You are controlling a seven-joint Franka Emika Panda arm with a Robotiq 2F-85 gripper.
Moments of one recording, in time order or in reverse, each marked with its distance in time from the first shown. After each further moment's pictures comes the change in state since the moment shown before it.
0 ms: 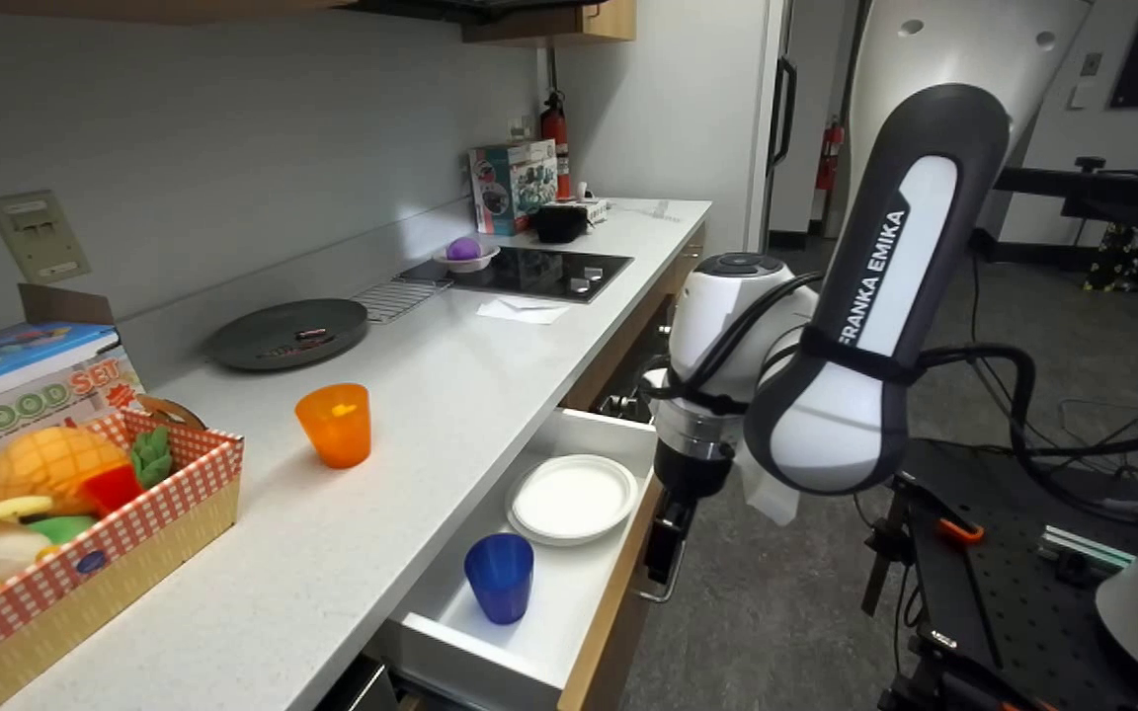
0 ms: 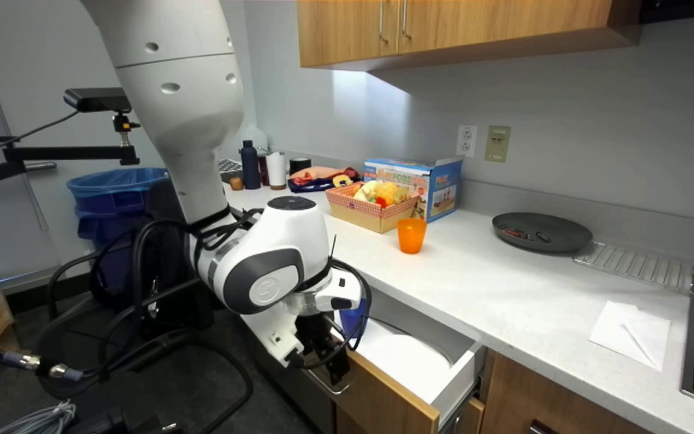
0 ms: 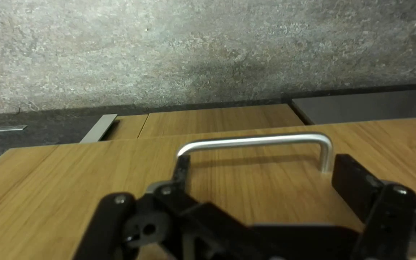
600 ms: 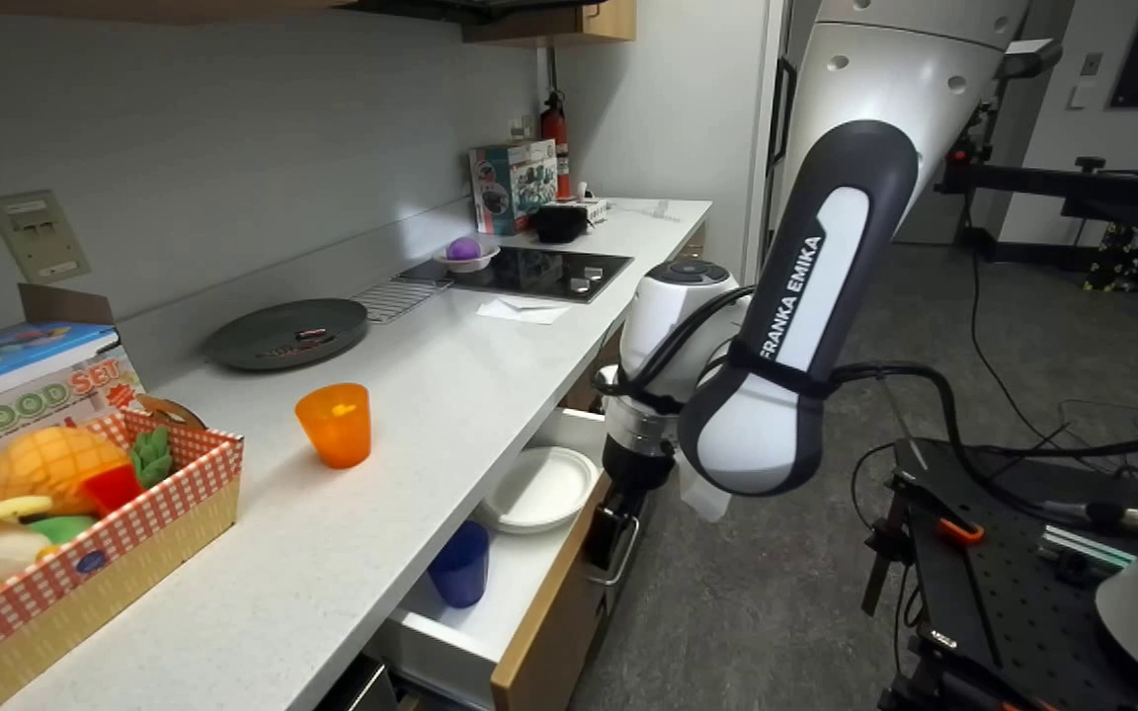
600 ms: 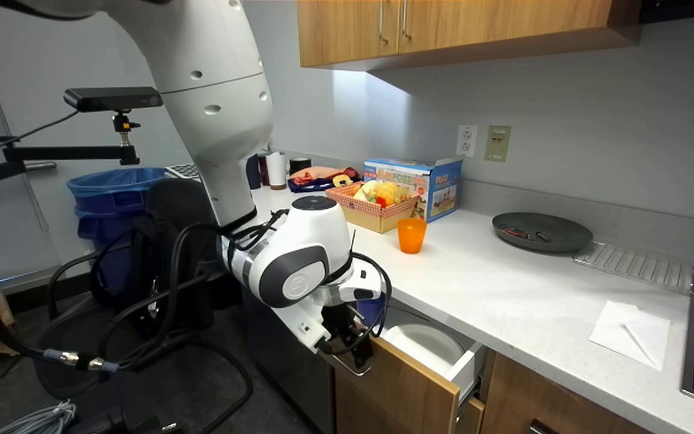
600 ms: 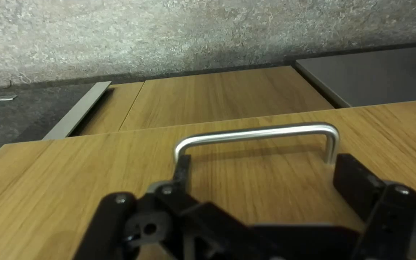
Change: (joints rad) arm 0.015 0.112 -0.021 0.166 0.000 0.017 0.025
